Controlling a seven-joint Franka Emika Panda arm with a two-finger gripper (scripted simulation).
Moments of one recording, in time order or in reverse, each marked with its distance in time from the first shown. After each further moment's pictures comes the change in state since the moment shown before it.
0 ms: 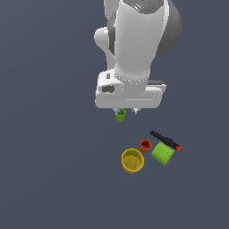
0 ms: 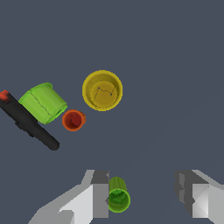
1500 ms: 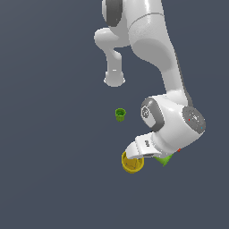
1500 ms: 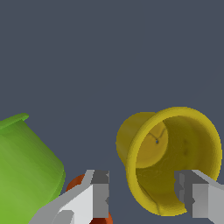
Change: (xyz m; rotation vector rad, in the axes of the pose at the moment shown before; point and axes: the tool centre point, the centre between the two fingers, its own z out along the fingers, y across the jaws) arm 0.094 -0.092 0.186 -0.205 -0.026 -0.140
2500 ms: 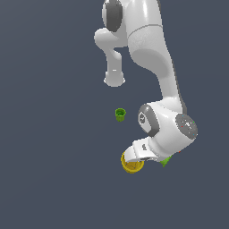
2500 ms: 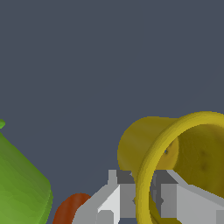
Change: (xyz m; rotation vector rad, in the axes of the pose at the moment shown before) arm 0.005 -0.001 0.028 -0.004 0.012 0.000
